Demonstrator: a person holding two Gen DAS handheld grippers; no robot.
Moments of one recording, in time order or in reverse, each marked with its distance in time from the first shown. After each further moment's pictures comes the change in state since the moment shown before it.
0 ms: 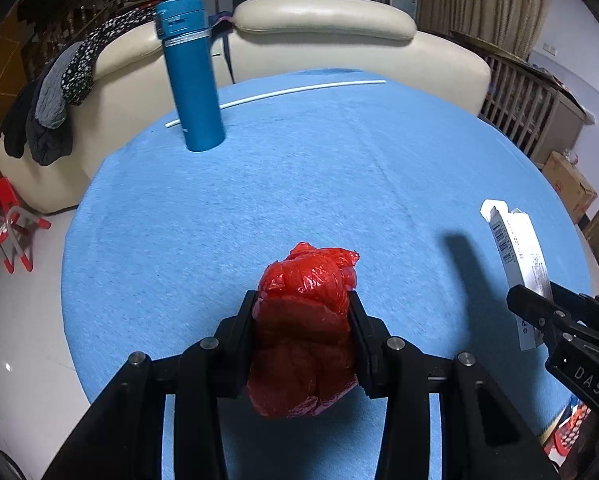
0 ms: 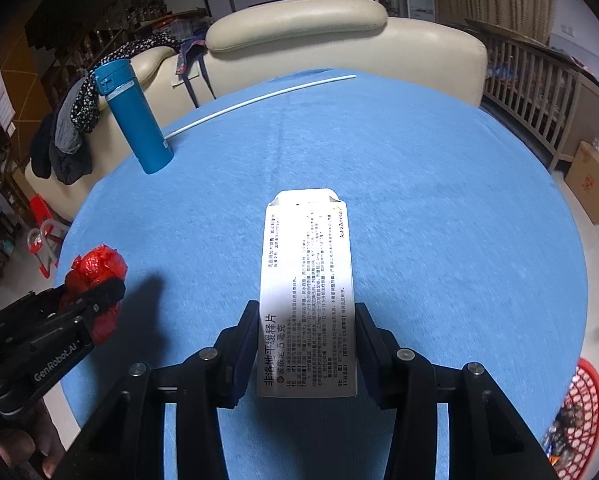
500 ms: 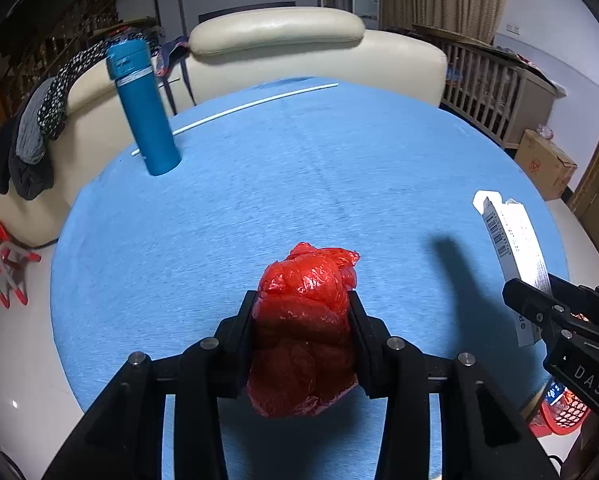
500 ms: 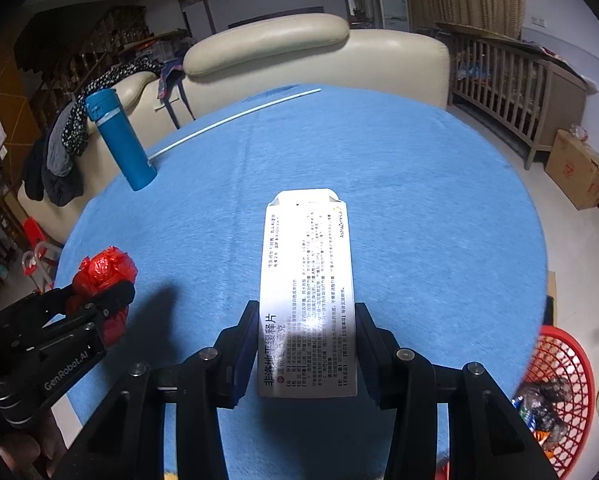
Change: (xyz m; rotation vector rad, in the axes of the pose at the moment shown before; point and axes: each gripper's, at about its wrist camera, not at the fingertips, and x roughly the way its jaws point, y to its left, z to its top) left arm -0.027 -0.054 -0.009 0.109 -0.039 -0.043; right arm -0.042 -0.039 -0.026 0.070 -0.062 -0.033
